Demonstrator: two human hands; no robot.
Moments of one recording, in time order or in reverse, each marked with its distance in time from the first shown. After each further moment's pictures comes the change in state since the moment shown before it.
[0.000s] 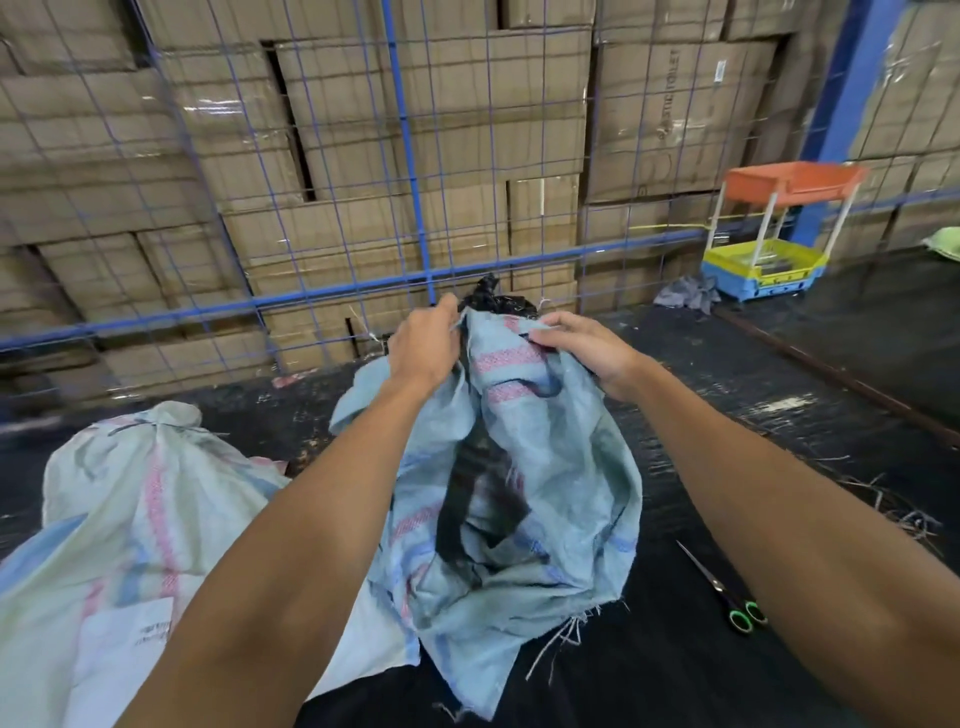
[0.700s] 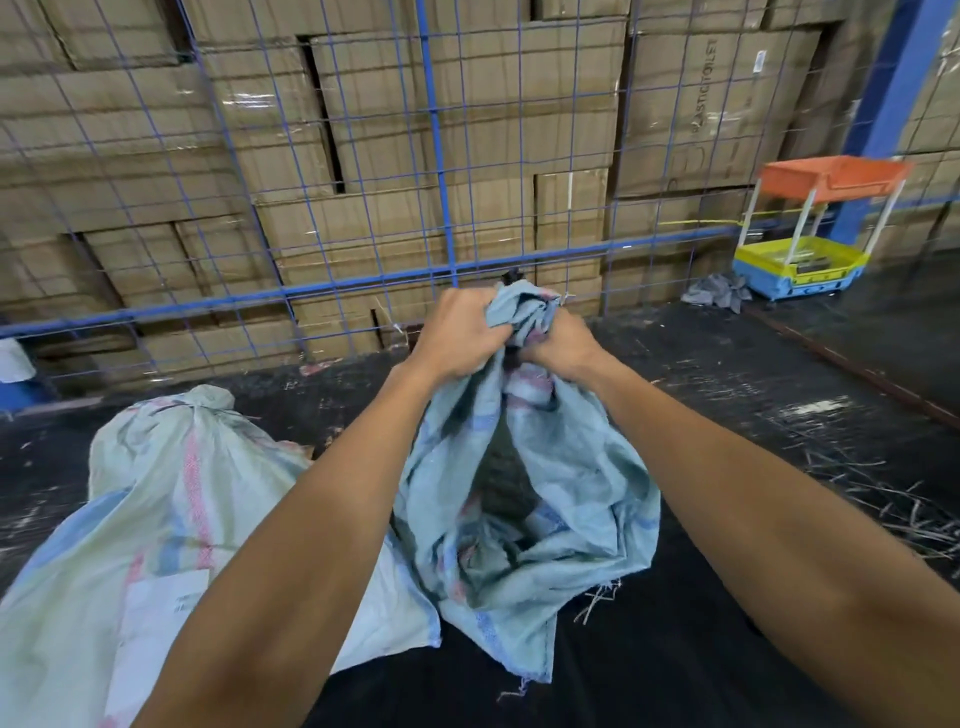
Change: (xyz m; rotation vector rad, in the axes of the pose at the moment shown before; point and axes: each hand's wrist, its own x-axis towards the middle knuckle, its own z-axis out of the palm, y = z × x) left_hand -0.016 0.014 -0.046 -0.404 -0.095 0.190; right_hand 0.034 -0.008 0.056 -0.471 0.152 -0.190
